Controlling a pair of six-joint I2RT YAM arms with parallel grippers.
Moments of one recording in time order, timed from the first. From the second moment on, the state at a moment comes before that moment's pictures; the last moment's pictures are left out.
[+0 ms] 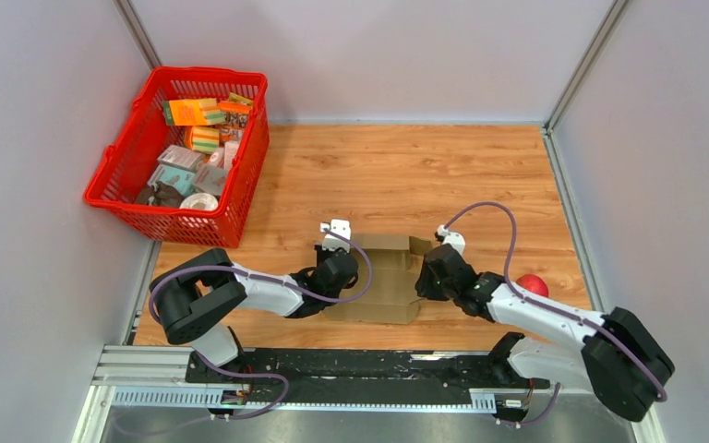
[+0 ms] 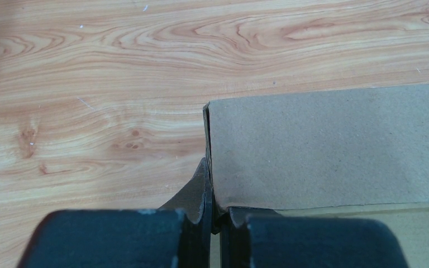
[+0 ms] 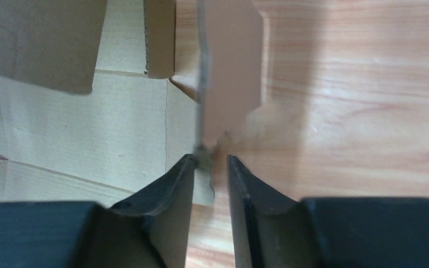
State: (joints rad) left arm -1.03 1.60 0.54 0.51 -0.84 -0.41; right arm 0.75 1.14 0.43 -0.17 0.20 0.75
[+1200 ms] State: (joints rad) left arm -1.03 1.58 0.51 0.54 -0.83 -0.41; right arm 0.70 1.21 0.54 -0.23 0.33 0.53
